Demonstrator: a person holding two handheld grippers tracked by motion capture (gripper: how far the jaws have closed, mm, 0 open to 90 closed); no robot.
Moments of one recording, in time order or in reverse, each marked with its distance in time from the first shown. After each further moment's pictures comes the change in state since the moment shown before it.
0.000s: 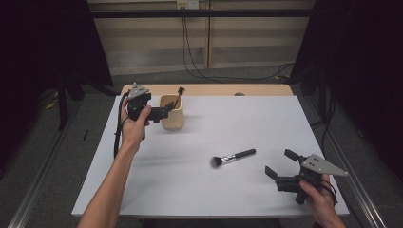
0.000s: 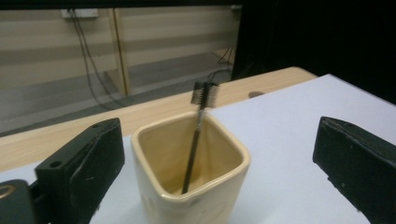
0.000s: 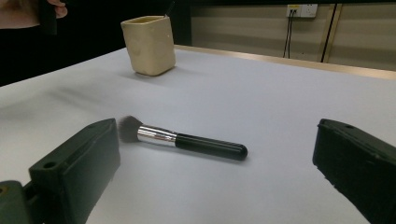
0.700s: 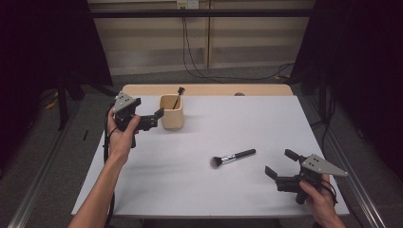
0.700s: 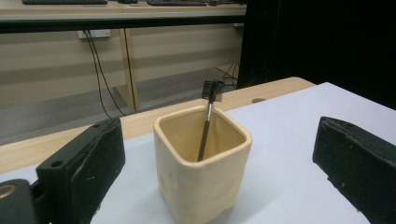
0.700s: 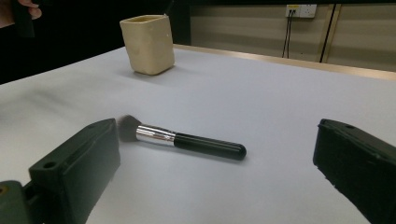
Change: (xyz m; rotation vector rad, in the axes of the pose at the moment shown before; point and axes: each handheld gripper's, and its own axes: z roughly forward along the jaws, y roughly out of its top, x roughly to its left) left arm 0.004 -0.018 -0.041 -0.064 0.025 0.029; right arm 0.000 0.000 0.000 0.001 -0.003 -0.003
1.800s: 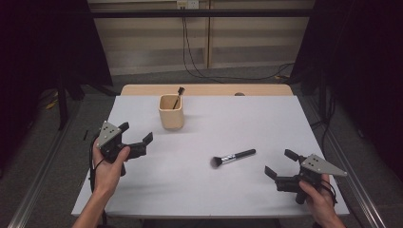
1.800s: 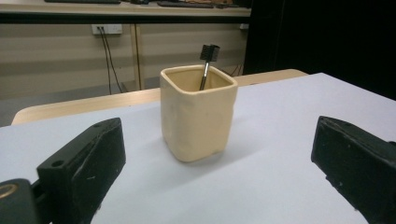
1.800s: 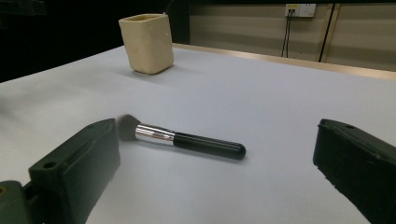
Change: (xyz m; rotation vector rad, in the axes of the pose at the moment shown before) left arm -0.017 -0.051 -0.068 -0.031 0.036 -0.028; right arm 0.000 0.000 0.000 0.005 -0.004 -0.007
